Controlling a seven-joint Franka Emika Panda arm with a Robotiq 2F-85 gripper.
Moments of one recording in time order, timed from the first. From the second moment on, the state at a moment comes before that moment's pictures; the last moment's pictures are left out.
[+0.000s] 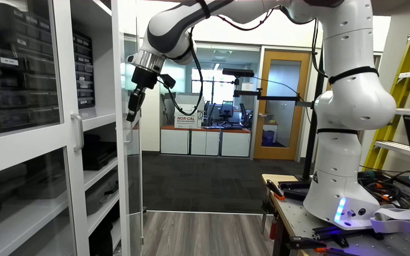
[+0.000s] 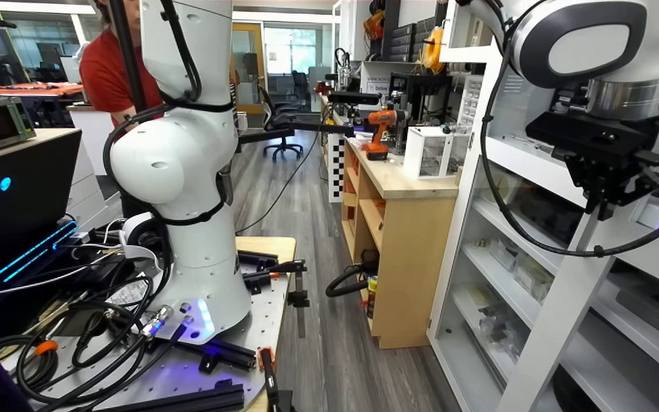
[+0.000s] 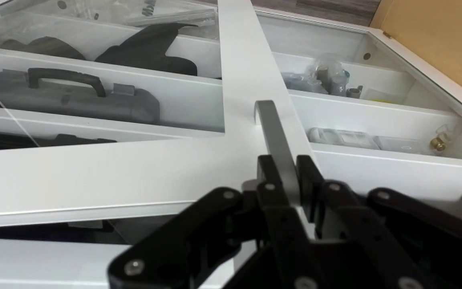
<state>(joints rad) -0.07 0.18 -0.06 -1.94 0.26 2.42 -0.53</state>
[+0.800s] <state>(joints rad) -0.06 0.33 -0.02 -1.68 0.16 2.41 -0.28</state>
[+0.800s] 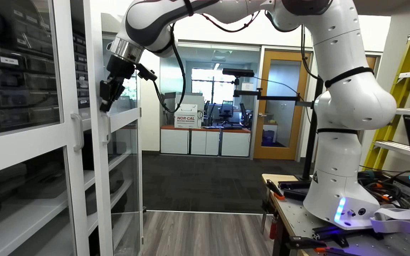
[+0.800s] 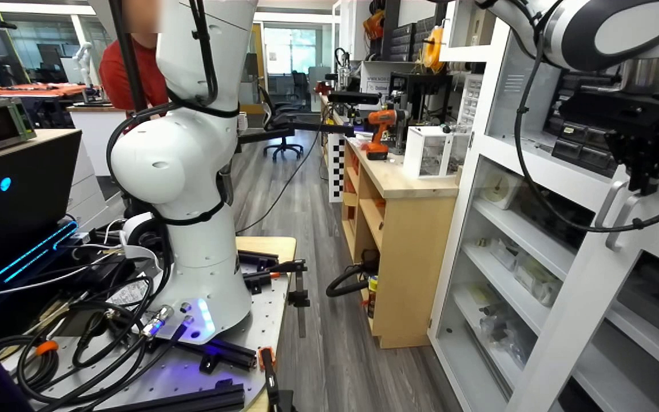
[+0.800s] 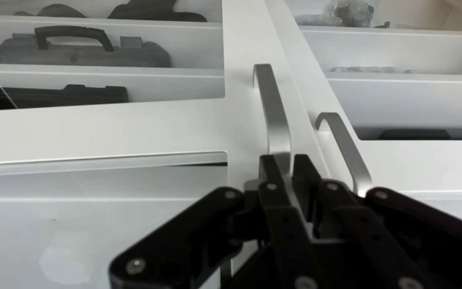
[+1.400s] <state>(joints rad) -0.05 0.42 0.00 -1.54 0.13 2.41 -0.22</state>
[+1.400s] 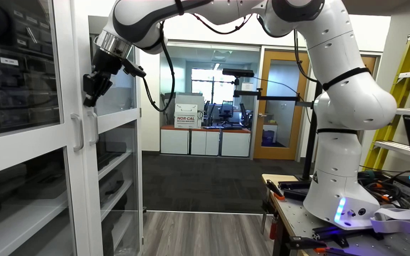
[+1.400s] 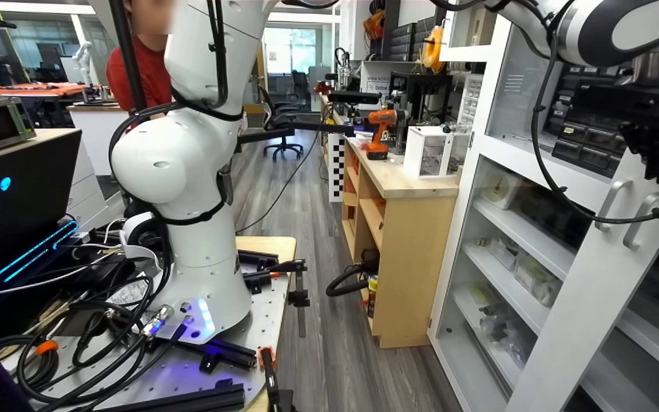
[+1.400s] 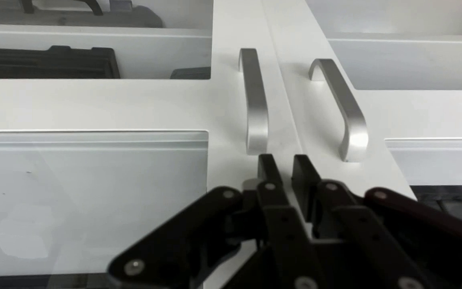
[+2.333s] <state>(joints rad) -0.04 0.43 0.00 -1.52 0.09 2.35 -0.18</state>
